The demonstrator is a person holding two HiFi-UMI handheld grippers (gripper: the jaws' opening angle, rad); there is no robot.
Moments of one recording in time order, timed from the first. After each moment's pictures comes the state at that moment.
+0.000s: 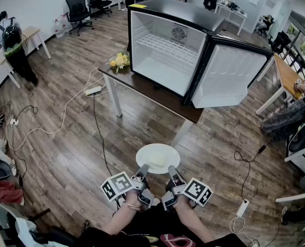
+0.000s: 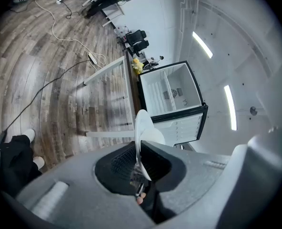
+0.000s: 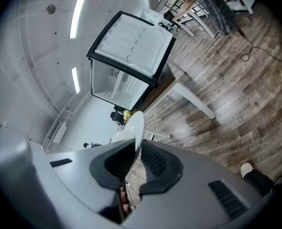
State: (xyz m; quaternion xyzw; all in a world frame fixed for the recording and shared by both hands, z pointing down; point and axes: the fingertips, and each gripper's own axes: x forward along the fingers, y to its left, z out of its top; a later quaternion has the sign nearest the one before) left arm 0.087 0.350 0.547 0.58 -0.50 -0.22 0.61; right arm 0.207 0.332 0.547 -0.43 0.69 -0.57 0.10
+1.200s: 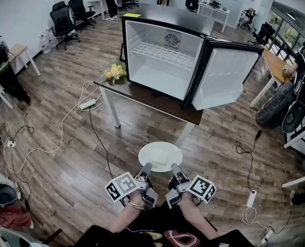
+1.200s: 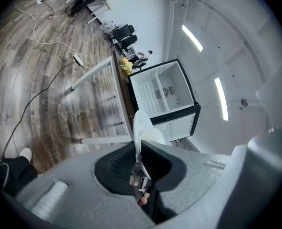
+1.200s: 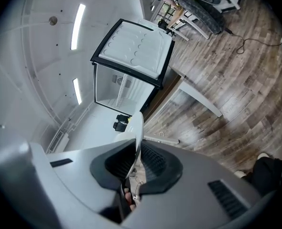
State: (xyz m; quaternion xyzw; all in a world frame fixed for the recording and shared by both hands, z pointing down) left arm 0.038 0.326 0.528 0.63 -0.47 -0.20 0.58; right arm 0.159 0.320 0.530 -0.45 0.67 -0.57 0.17
